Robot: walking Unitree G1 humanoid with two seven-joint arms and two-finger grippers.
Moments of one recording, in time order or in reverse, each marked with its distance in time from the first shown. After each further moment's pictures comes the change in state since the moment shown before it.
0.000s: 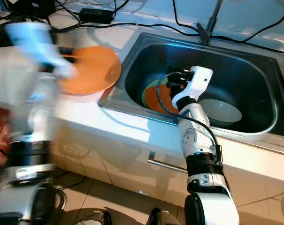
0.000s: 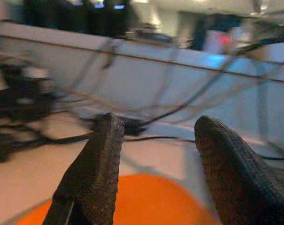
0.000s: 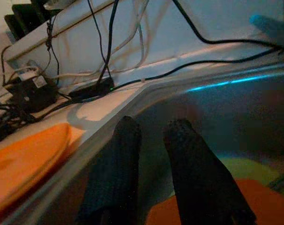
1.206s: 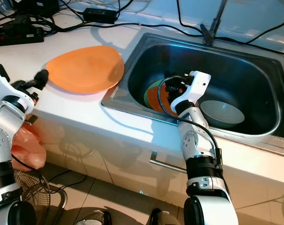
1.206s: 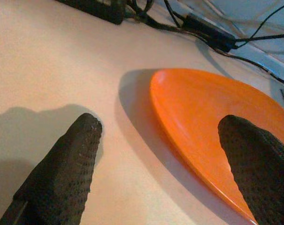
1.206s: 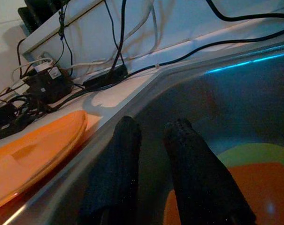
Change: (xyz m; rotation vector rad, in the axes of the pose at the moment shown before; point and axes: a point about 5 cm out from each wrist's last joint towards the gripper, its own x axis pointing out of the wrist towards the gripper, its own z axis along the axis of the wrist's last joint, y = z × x) left arm -0.053 0.073 -0.026 -0.236 0.399 0.297; right arm -0.005 0.002 -0.011 0.035 0.049 0.037
